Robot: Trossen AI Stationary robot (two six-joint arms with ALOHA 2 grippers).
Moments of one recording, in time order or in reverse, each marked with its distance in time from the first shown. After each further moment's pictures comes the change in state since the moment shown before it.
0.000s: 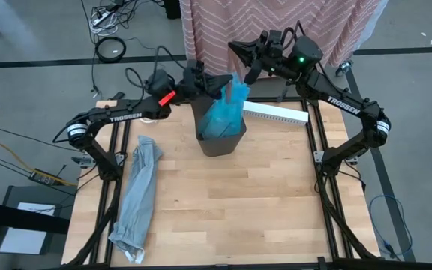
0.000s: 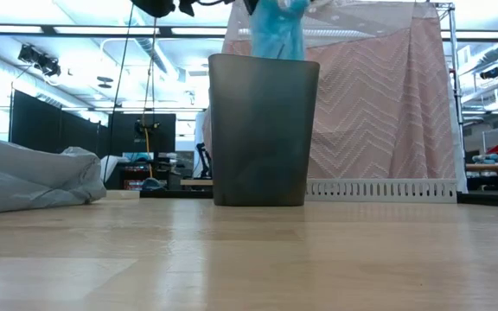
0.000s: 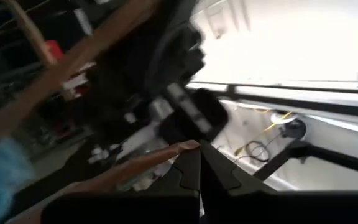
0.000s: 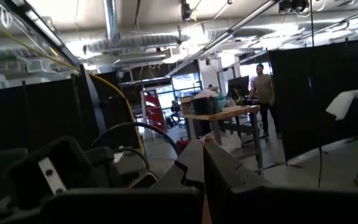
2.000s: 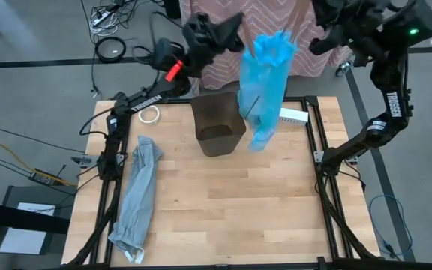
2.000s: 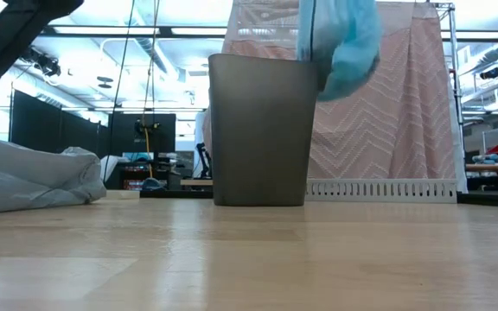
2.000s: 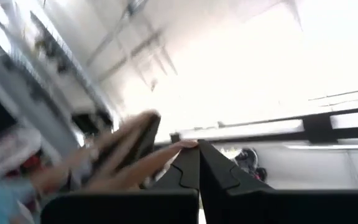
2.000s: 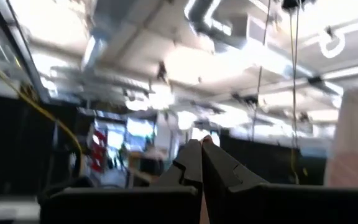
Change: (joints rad) left arm -0.046 0.424 0.981 -0.204 -0.177 0.098; right arm 0.059 -0.006 0.782 -0.562 0.166 -0.371
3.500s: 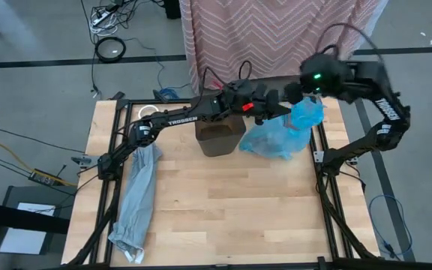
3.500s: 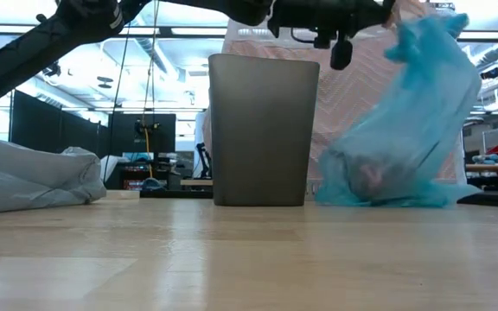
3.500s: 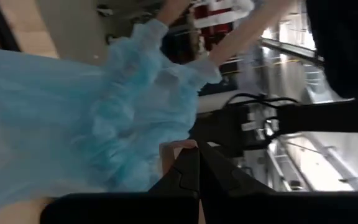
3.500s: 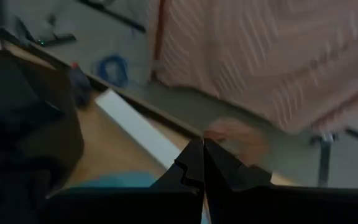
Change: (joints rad) left arm -0.112 0.299 -0.002 -0.674 0.096 -0.059; right arm 0.098 -0.109 -0.368 -1.220 0.663 0.602
